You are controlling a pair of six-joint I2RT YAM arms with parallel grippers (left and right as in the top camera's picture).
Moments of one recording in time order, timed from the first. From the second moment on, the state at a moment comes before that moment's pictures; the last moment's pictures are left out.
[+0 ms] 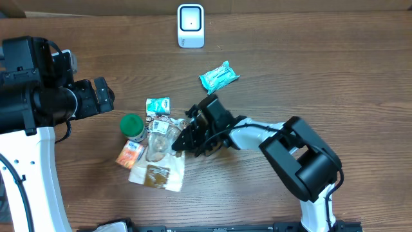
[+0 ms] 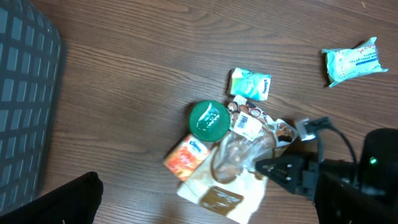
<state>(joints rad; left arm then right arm) 0.18 1.41 1.78 -1.50 0.07 -0.13 0.71 2.08 1.05 0.06 -0.79 0.79</state>
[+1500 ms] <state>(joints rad) 0.18 1.41 1.78 -1.50 0.07 -0.13 0.53 1.92 1.70 -1.33 -0.18 0.46</state>
